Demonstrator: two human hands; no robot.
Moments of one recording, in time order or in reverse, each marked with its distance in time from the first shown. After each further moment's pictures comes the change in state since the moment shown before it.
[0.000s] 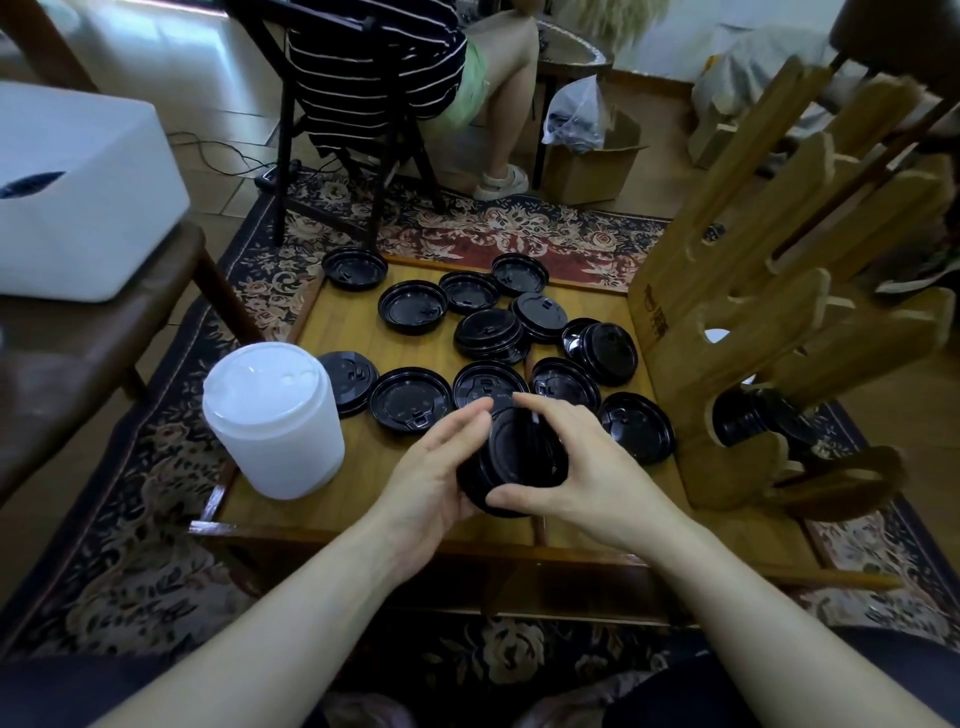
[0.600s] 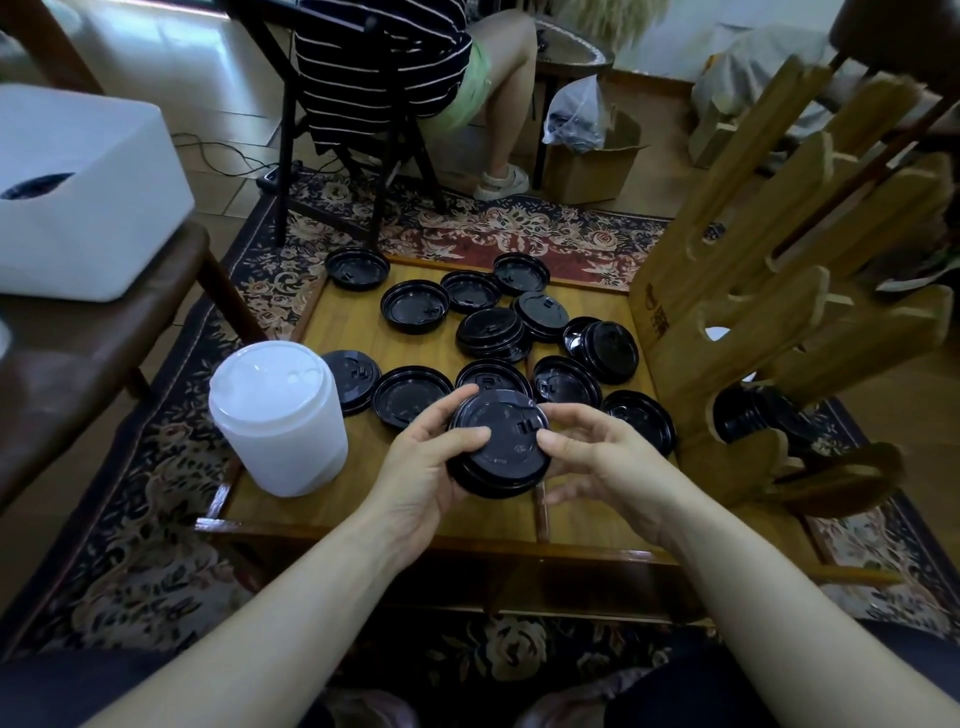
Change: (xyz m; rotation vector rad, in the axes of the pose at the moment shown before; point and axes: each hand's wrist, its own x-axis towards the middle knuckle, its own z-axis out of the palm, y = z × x) left_hand 0.006 0.003 -0.005 -0.112 0.067 0.059; right_hand 0.002 -0.001 -0.010 0.879 -0.039 0.455
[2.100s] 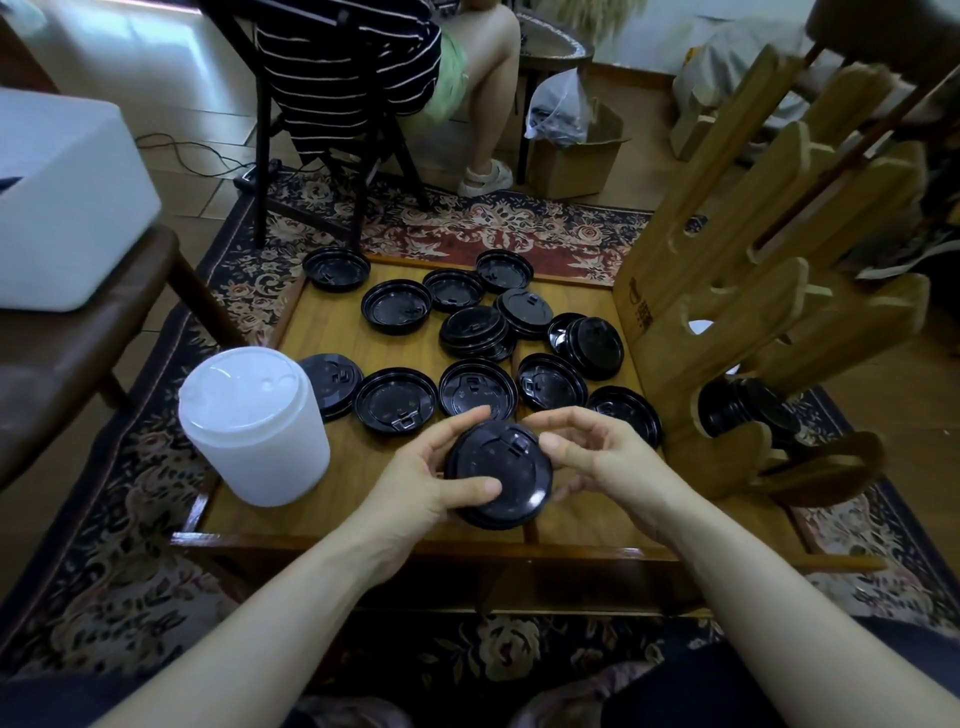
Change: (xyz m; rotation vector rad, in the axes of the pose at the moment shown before) left_hand -0.002 -0.007 -0.006 0.336 -0.143 -0.043; right_hand 0.009 0.016 -0.021 -0.175 0.007 -0.116
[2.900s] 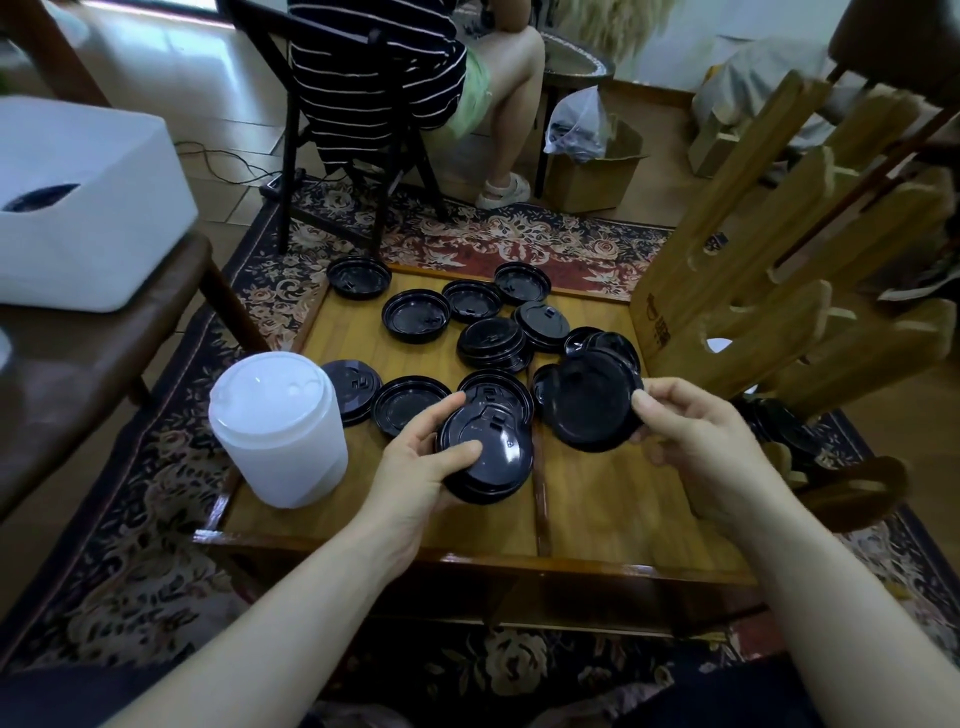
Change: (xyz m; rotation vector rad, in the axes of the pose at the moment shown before) left_hand 0.008 0.007 -0.005 -0.228 0.241 0.055; right_hand -0.015 -0.032 -0.028 0.096 0.334 -0.087
